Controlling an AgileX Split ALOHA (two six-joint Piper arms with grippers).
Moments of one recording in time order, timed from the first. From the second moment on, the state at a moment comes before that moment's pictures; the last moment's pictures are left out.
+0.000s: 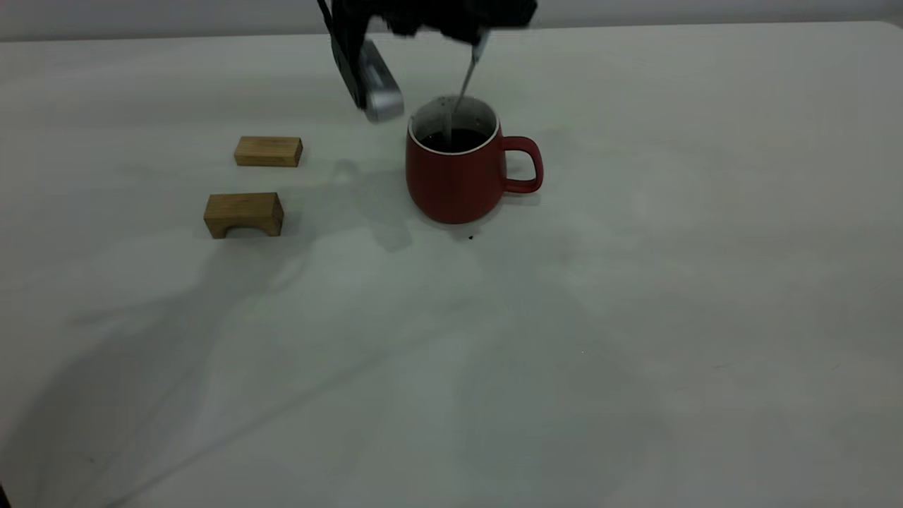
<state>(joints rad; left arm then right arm) -0.37 2.39 -1.51 -1.73 0.57 -0.91 0.06 0.02 -0.47 -0.10 1.13 0.13</state>
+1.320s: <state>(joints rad) -0.27 2.51 -1.62 -1.53 0.71 -1.08 0.06 0.02 -0.47 -0.10 1.13 0.13</state>
